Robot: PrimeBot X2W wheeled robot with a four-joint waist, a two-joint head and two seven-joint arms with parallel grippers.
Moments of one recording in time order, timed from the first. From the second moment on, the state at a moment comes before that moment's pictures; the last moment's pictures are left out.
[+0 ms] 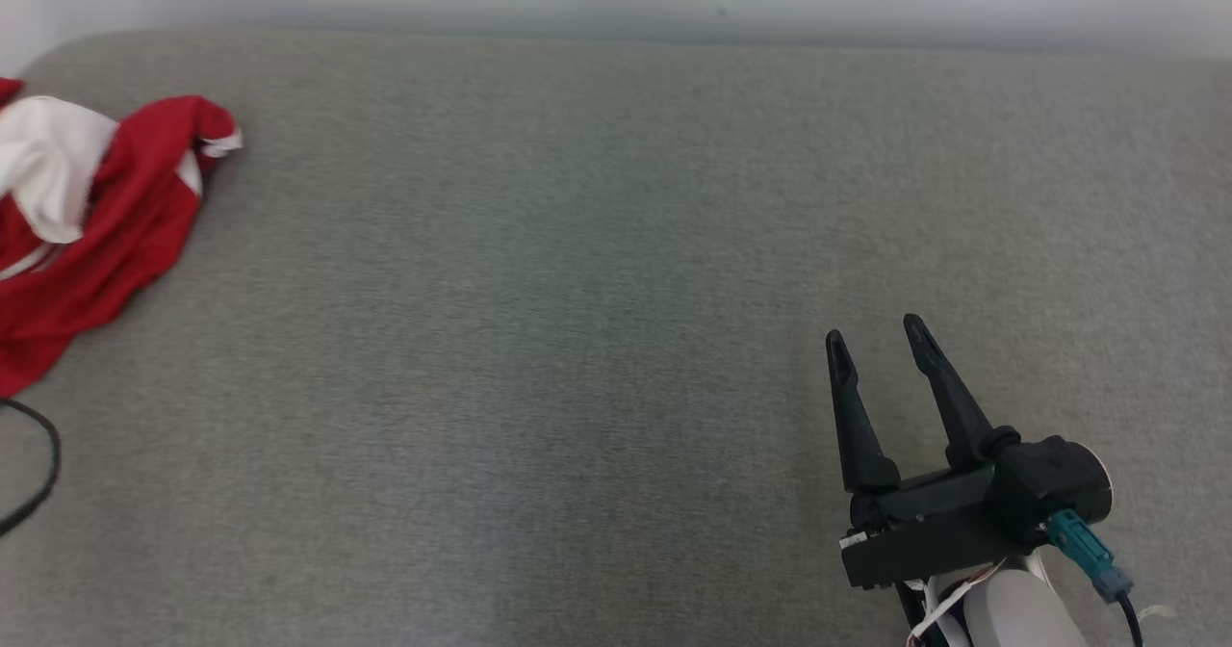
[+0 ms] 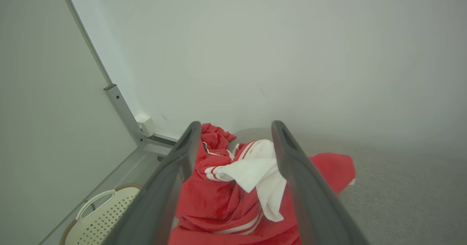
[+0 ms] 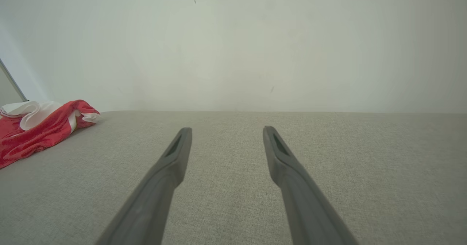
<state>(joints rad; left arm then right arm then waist) -0.88 0.43 0.20 0.88 -0.21 -0.12 -0.14 -0.21 -0.05 0.14 0.15 0.13 0.13 -0.26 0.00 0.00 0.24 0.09</state>
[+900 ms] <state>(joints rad) -1.08 0.58 0.14 1.27 -0.21 -0.03 0.14 -0.26 -0.05 0.11 0.12 0.08 0.13 -0.26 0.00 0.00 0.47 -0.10</state>
